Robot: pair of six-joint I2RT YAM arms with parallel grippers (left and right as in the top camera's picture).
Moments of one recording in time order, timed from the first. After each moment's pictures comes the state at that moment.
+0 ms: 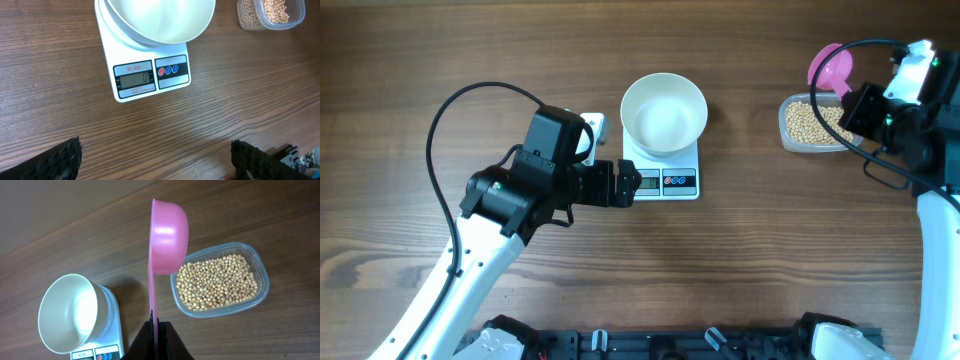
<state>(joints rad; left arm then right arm) -0.44 1.23 1.11 -0.87 0.26 -0.36 -0.20 1.29 1.36 -0.89 -0.25 0.22</state>
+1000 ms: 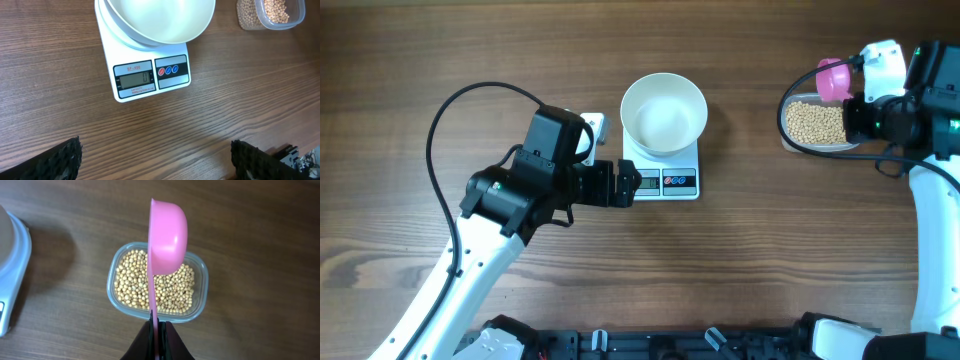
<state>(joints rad) -0.44 1.23 1.11 -0.87 0.26 -0.36 -0.20 1.42 1.36 -0.88 -0.09 -0.40</state>
